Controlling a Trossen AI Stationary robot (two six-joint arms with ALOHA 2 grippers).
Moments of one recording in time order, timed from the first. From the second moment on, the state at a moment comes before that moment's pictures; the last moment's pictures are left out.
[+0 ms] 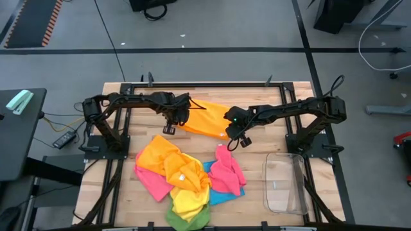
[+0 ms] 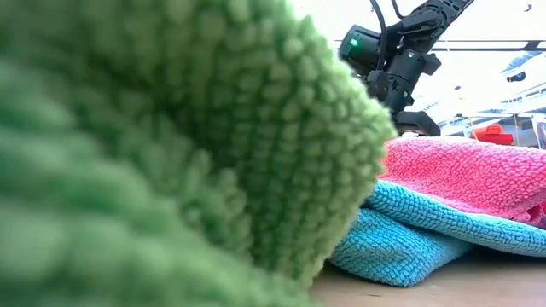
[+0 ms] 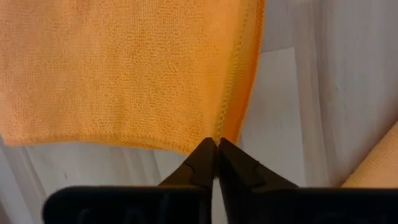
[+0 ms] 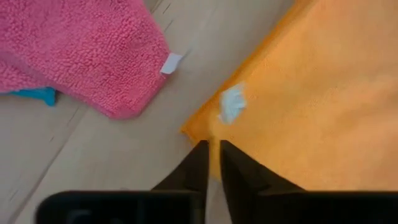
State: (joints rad) left arm 0.39 1.70 1.09 -0.75 -0.05 0.60; right arm -0.19 1.55 0.85 -0.36 -0.10 -0.69
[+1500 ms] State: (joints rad) left arm 0.54 1.74 1.04 -0.37 -0.06 0.33; right arm -0.44 1.55 0.77 -0.02 -0.20 -0.37
